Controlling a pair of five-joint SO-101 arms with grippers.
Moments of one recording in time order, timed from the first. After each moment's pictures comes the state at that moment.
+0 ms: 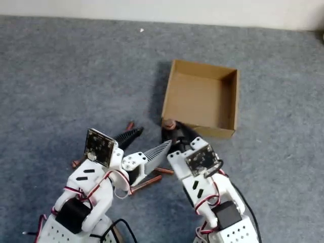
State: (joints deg) left arm 25.6 -99.6 80.9 44.2 11.5; right arm -29.6 -104.1 96.0 22.4 13.1
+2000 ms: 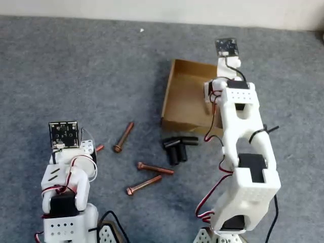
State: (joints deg) left arm -12.0 -99.6 91.0 47.5 2.6; right arm -4.3 15.6 4.4 42.3 12.2
